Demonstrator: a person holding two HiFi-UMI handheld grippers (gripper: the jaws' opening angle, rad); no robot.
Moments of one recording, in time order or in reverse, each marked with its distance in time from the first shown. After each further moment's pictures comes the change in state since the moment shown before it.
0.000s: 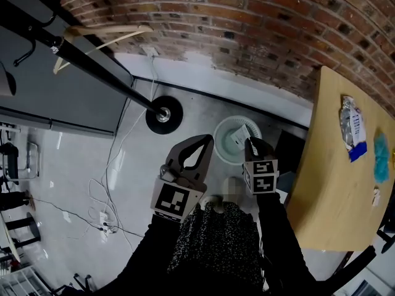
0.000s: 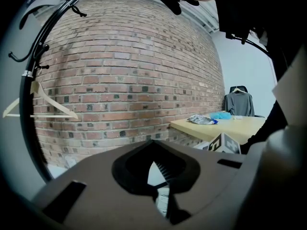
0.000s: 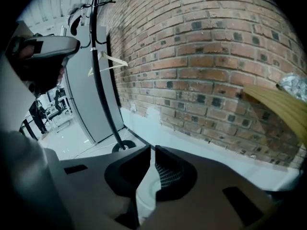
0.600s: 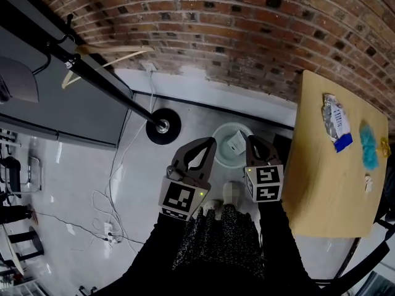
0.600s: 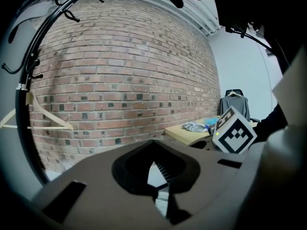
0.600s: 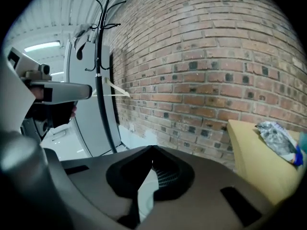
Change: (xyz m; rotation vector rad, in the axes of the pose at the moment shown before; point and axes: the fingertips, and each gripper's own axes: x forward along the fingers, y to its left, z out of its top) left arm -0.016 -0.021 0.043 0.031 -0.011 -0.049; right arm -0.096 0.008 0.094 -0.016 -0.179 -0.056
